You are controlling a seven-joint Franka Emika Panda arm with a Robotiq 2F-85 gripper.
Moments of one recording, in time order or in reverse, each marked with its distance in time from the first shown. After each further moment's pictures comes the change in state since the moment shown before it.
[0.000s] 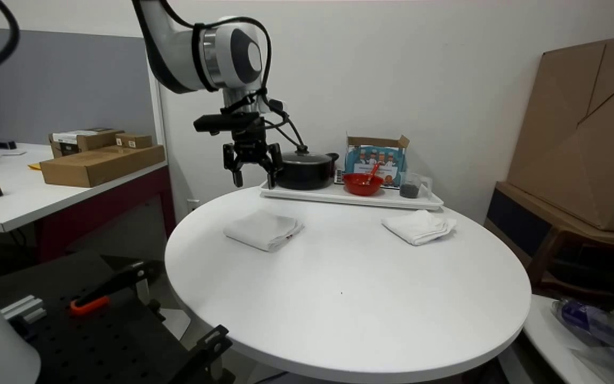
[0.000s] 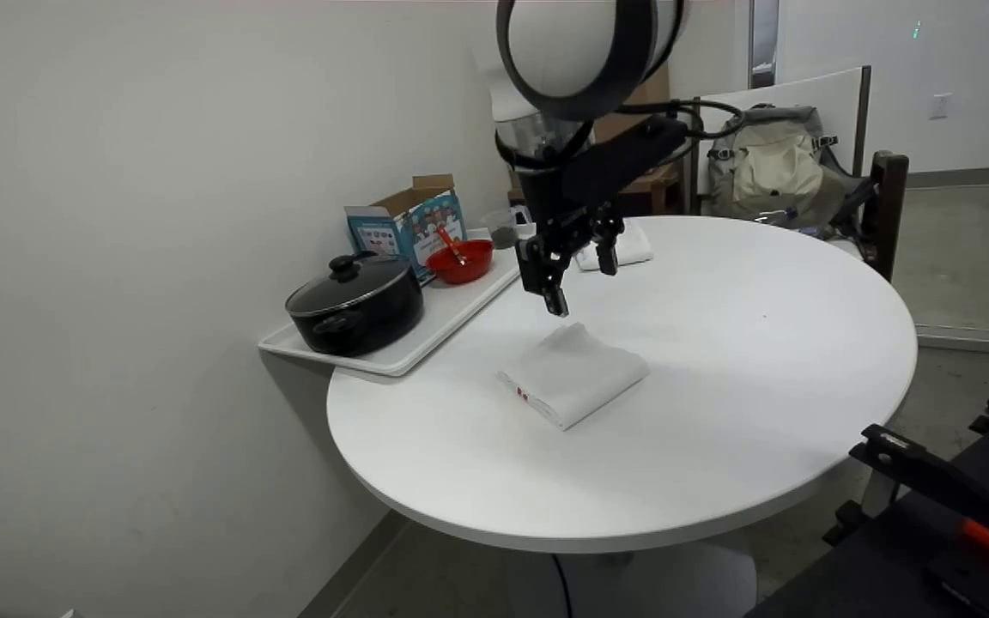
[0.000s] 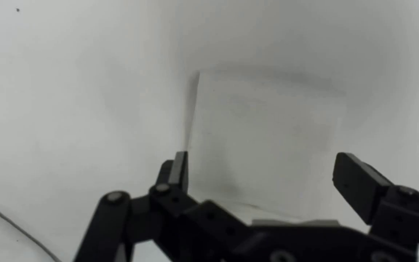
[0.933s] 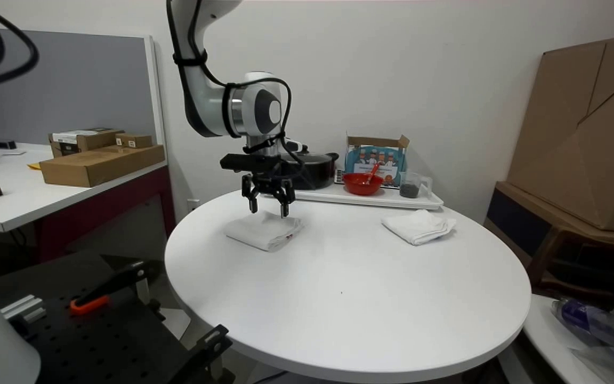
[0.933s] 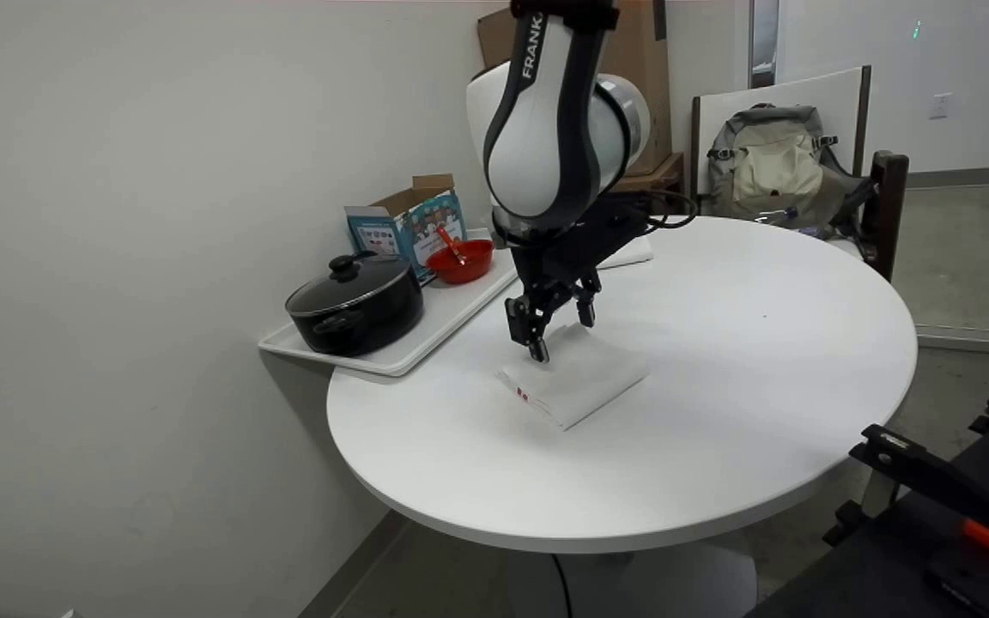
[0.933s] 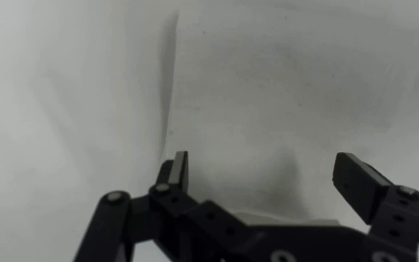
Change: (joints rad) arm 0.026 0.331 -0.054 0.249 0.075 0.088 -0.069
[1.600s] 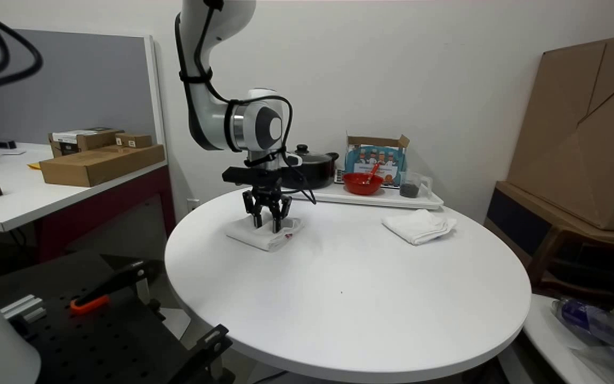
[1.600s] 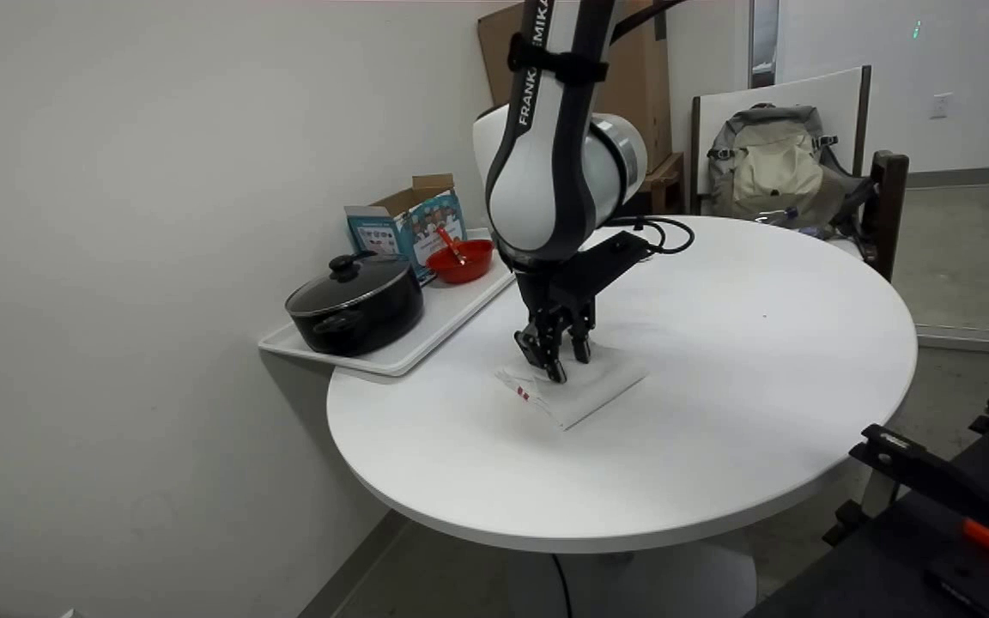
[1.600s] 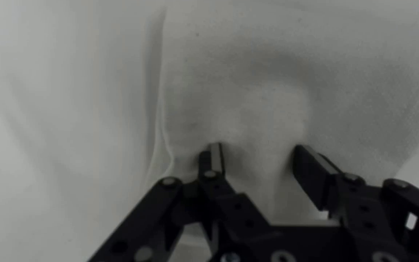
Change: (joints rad) arm 0.002 0.087 -0.002 0.048 0.028 0.010 -0.069
